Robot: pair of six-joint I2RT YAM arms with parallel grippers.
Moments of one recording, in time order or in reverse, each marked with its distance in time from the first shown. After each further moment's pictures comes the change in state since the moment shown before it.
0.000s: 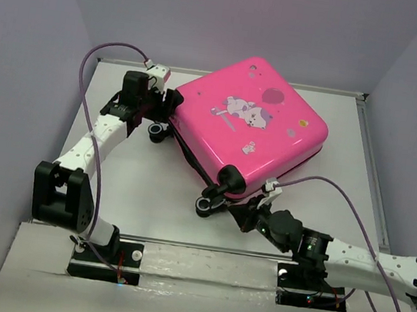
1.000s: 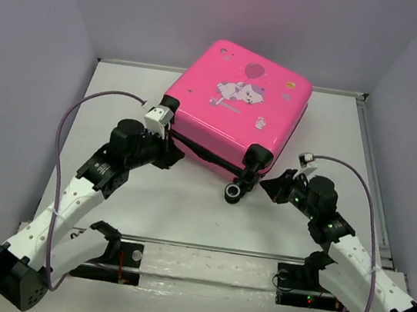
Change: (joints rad) left arm -0.264 -0.598 -0.375 -0.050 0.180 -0.363; right arm -0.815 -0.046 0.081 -0.173 -0.681 -0.095
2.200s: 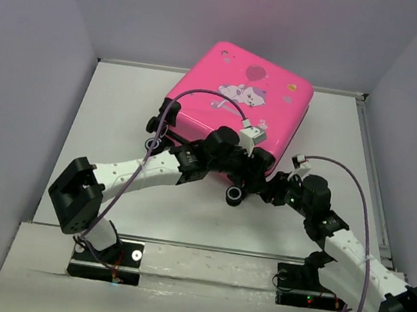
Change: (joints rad) left arm -0.502 0.658 0.336 0.258 0.010 -0.131; right arm 0.002 0.068 -0.064 0.079 -0.021 -0.008
